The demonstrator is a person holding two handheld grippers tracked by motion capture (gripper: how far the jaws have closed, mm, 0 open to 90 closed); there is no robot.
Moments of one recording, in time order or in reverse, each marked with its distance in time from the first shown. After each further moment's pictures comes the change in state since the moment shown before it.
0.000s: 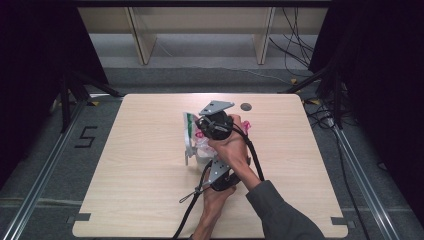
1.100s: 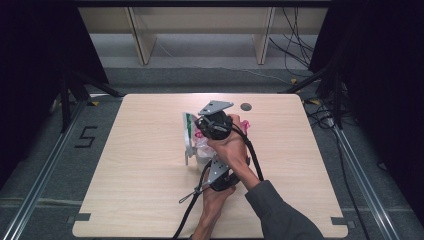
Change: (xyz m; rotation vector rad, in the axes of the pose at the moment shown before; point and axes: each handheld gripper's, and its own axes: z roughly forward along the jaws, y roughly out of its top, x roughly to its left) left arm 0.000 0.002 -0.004 0.025 0.020 0.005; right arm 0.001 0.001 0.000 -0.001 0.004 0.023
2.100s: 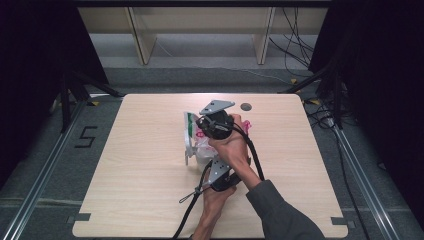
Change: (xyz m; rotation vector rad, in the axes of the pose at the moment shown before) left arm -0.001 -0.001 0.002 -0.028 -0.026 0.000; right arm -0.004 0.000 -0.001 -0.001 -0.003 -0.009
